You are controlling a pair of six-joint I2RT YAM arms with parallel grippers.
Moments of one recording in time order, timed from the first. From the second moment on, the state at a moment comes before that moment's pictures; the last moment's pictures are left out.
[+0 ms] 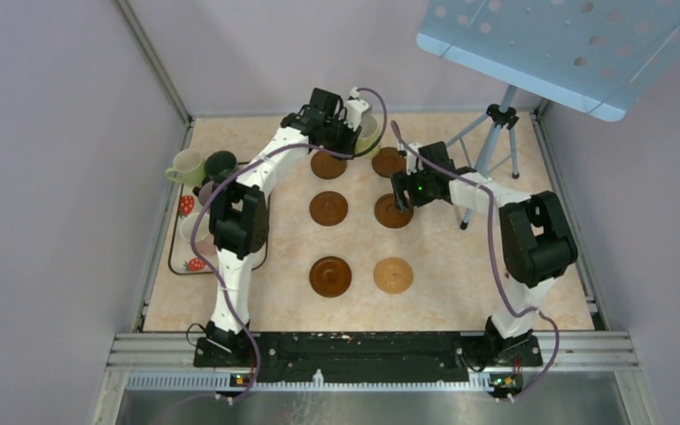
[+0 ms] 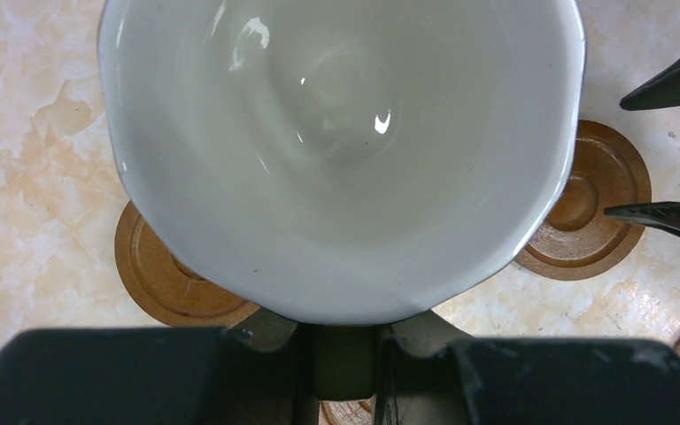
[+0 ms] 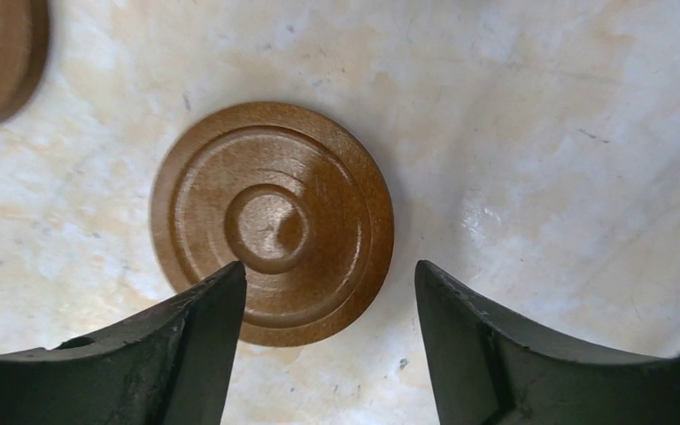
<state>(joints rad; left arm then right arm) -0.43 2.18 2.02 -0.63 0.33 0.25 0.38 1.81 1.16 -0.27 -0.19 -0.04</state>
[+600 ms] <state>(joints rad) -0.47 2.32 2.27 -0.73 0.34 0.29 0.26 1.51 1.10 -0.28 -0.33 -0.01</state>
